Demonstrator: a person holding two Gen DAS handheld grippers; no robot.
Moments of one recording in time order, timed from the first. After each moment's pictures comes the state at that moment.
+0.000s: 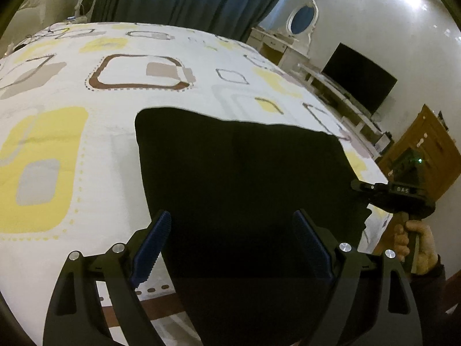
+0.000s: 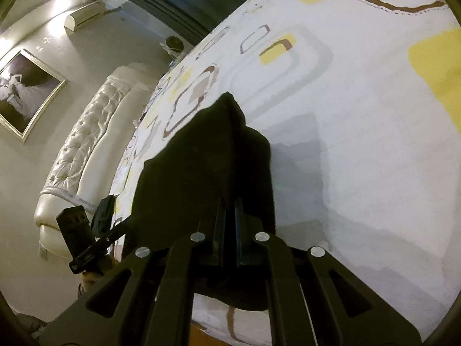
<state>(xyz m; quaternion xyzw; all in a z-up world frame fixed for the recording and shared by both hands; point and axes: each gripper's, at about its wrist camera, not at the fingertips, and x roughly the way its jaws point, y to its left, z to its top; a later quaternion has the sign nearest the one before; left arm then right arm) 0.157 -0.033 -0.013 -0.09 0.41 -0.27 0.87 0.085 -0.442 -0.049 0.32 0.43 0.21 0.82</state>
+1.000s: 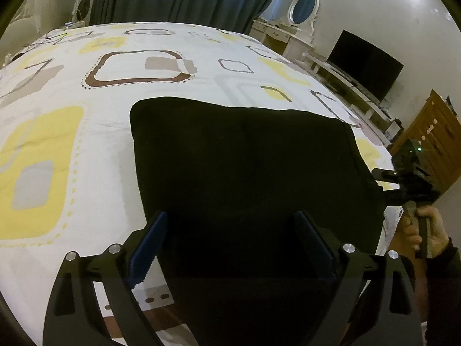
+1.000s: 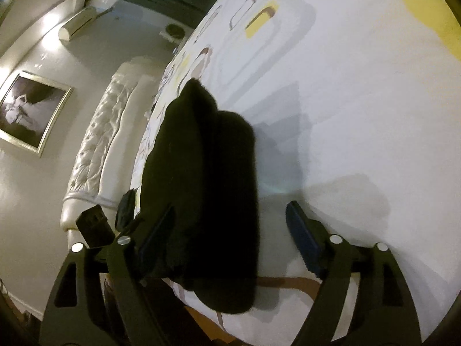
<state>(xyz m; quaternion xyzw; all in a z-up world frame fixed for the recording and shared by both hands) 0.162 -0.047 -0.027 -0.06 0.42 -0.25 0.87 0.109 -0.456 -0.083 0.37 0.47 0.27 0.75</state>
